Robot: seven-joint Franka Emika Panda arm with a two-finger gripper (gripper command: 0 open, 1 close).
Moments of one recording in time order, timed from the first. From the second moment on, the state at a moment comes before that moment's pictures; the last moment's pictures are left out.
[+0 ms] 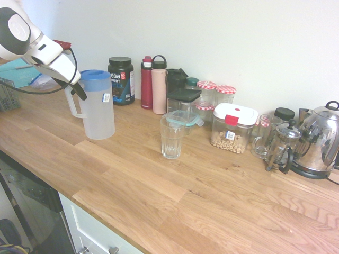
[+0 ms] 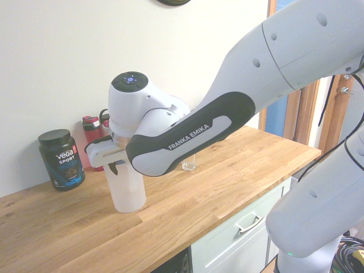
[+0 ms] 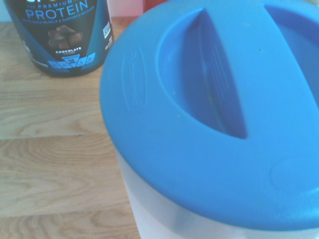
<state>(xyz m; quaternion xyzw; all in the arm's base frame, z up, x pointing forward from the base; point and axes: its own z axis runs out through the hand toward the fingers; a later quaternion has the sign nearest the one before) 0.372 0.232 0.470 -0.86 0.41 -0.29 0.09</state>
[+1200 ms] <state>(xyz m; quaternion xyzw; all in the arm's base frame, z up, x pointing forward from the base) 0.327 0.228 0.482 -0.87 0.41 -0.27 0.07</state>
